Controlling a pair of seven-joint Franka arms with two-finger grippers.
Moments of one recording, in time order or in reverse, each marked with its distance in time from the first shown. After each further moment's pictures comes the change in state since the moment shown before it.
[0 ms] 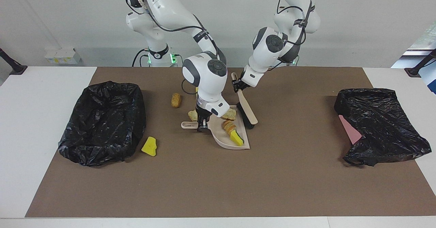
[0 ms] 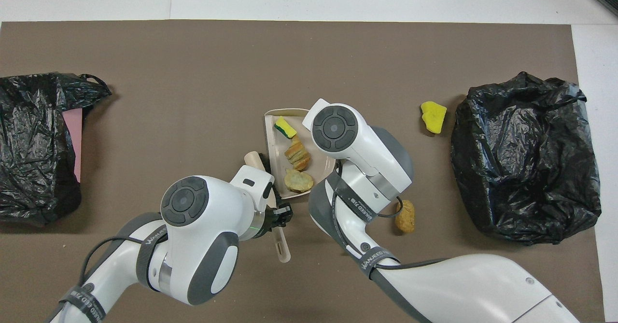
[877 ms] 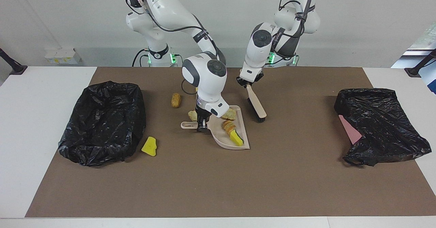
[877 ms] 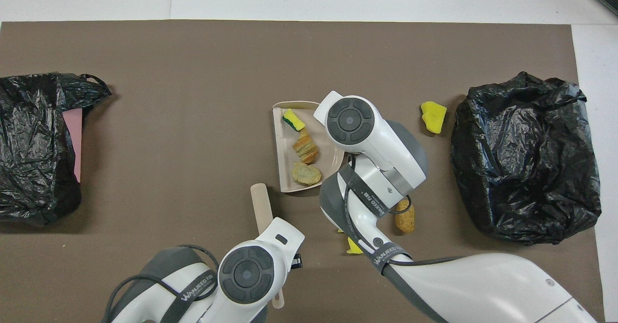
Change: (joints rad) left arm -0.190 -0.128 -0.022 -0.130 0.155 -0.014 -0.063; right arm -0.050 -0.039 -0.002 -0.003 0.000 -0.002 0.000
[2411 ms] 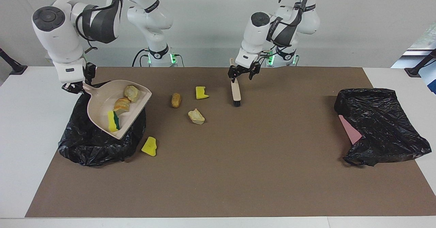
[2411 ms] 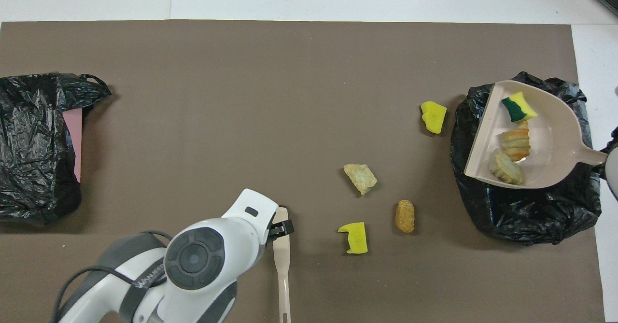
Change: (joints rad) left arm 0.158 -0.033 0.027 0.075 0.008 0.024 0.041; right arm -0.668 -0.396 -0.009 -0.116 0.063 -0.396 -0.275
